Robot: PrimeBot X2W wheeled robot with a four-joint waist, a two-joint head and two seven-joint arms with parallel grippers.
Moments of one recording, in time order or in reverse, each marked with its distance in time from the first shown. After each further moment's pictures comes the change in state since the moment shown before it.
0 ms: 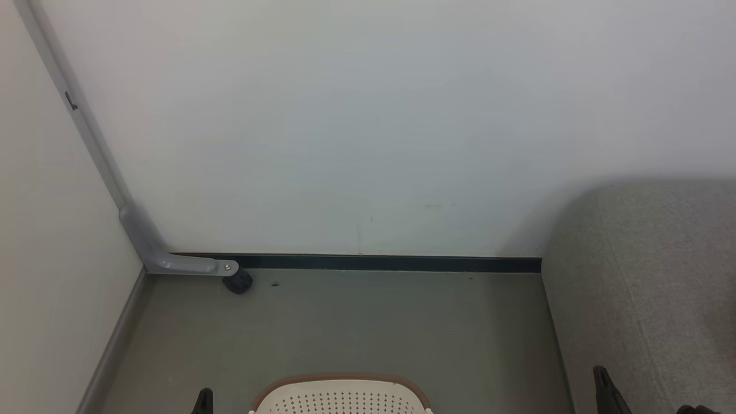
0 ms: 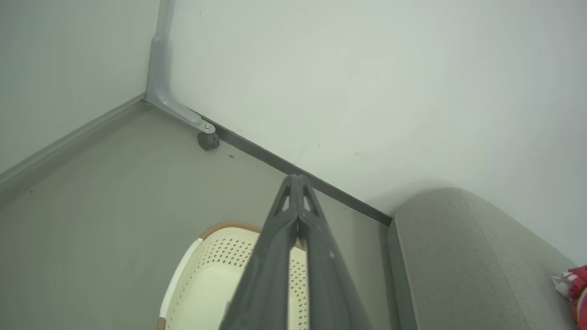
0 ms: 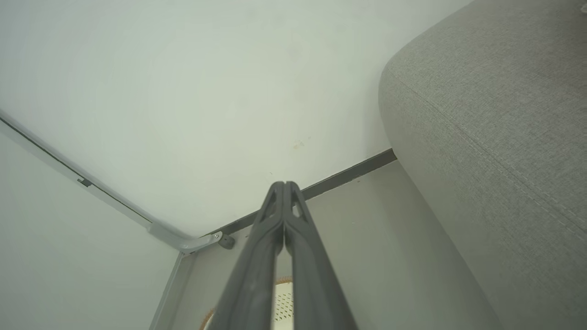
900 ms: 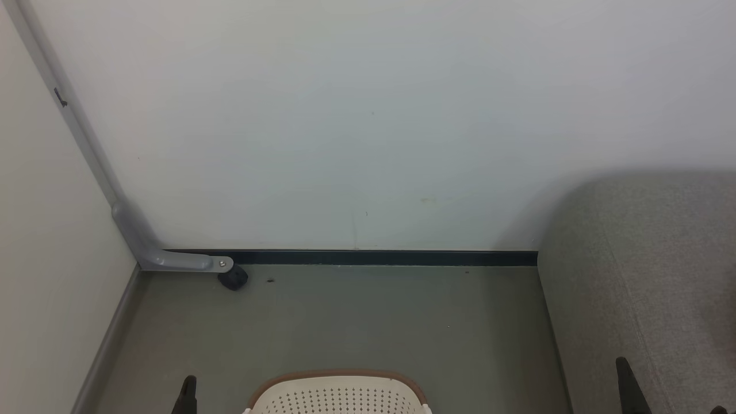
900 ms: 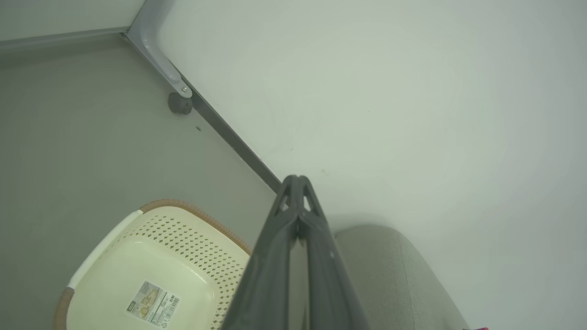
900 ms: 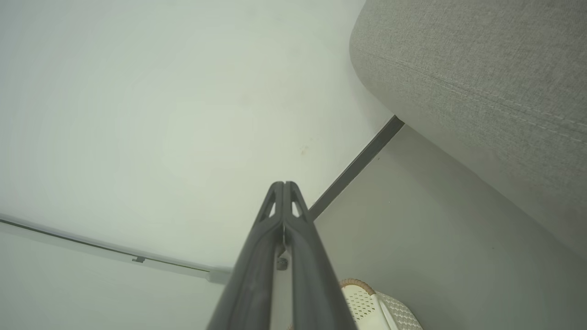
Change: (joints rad) left arm -0.036 -0.004 0.072 -0.011 -0.370 -0.026 0.098; right arm -0.040 0.016 -0.089 0.015 0.388 0.009 0.105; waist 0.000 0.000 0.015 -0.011
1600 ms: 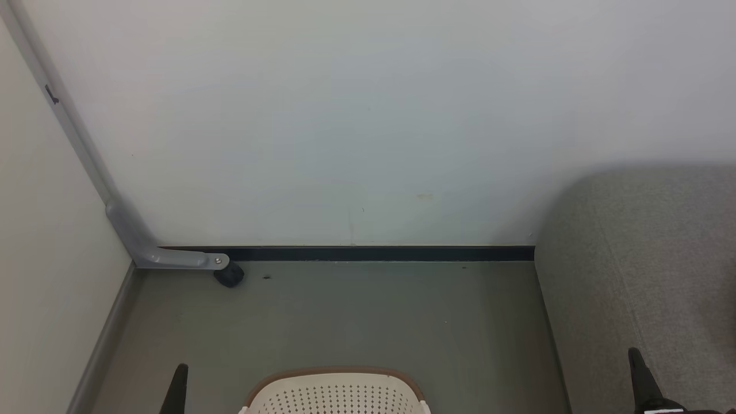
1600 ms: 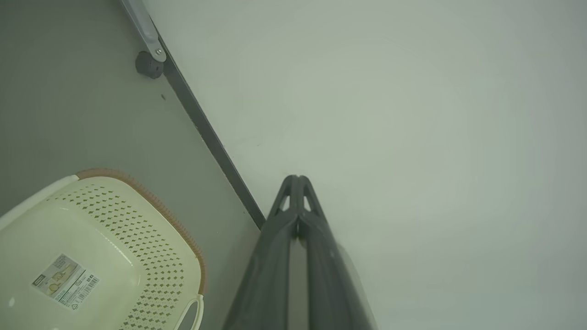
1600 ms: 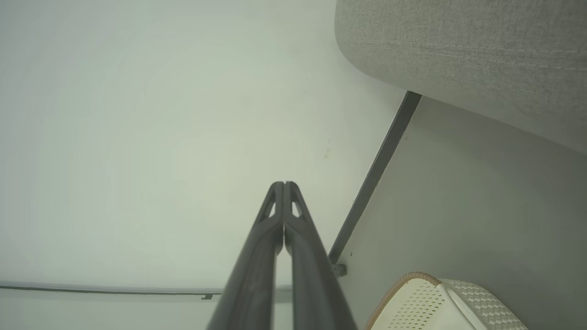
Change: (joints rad) left arm -0.025 -0.007 0.052 -0.007 -0.278 -0.025 0.078; right arm -0.039 0.013 -0.067 0.015 0.303 0.010 0.074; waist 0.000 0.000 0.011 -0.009
